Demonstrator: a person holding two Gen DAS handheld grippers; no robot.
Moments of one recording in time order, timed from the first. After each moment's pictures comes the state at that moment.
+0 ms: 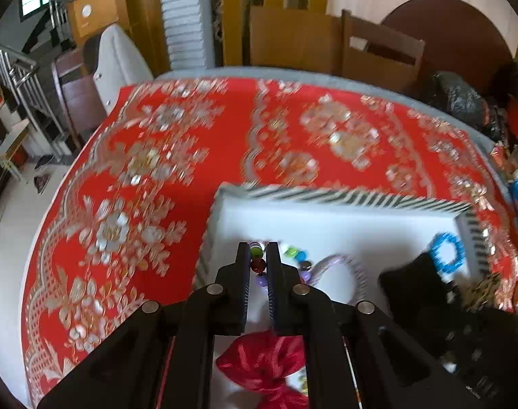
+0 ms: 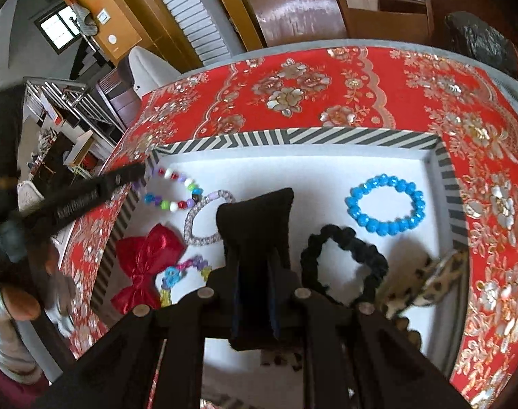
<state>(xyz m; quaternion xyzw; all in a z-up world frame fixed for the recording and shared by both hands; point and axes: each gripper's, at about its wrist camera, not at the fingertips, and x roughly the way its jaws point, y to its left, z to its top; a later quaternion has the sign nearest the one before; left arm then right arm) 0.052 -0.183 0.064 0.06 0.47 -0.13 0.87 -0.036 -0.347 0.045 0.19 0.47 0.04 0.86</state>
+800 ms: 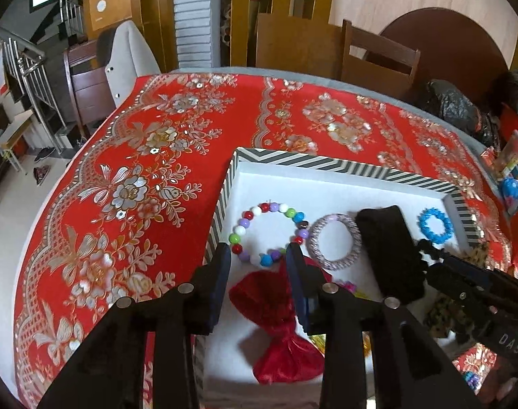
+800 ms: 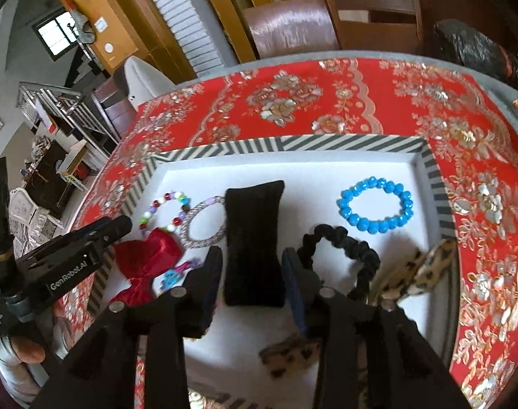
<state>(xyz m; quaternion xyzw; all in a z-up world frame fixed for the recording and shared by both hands) -0.003 -0.158 0.070 0.03 0.45 -0.14 0.88 -0.063 -0.338 0.060 0.16 0.45 0.02 0.88</state>
